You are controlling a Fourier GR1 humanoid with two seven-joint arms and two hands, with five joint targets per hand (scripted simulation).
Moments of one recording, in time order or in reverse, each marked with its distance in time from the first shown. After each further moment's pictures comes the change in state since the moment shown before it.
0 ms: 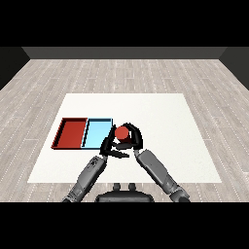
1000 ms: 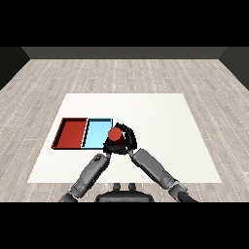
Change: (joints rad) left arm -0.080 -0.001 -0.058 0.050 0.051 0.096 -0.008; right arm -0.094 -0.002 0.116 0.095 -0.149 -0.063 -0.078
